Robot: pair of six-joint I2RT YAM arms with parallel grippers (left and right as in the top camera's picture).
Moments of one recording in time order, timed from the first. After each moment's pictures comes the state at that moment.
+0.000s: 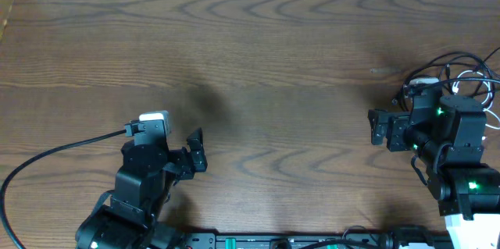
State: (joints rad) left arm -0.41 0.56 0.80 -0.87 -0.22 -0.40; right arm 0.01 0.84 0.84 -0.76 -0.14 0.02
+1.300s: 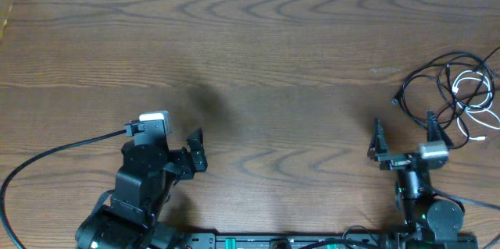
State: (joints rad) left arm -0.41 0.56 0.79 -0.87 -0.22 -0.40; right arm 0.01 0.01 0.01 0.15 -0.12 -0.01
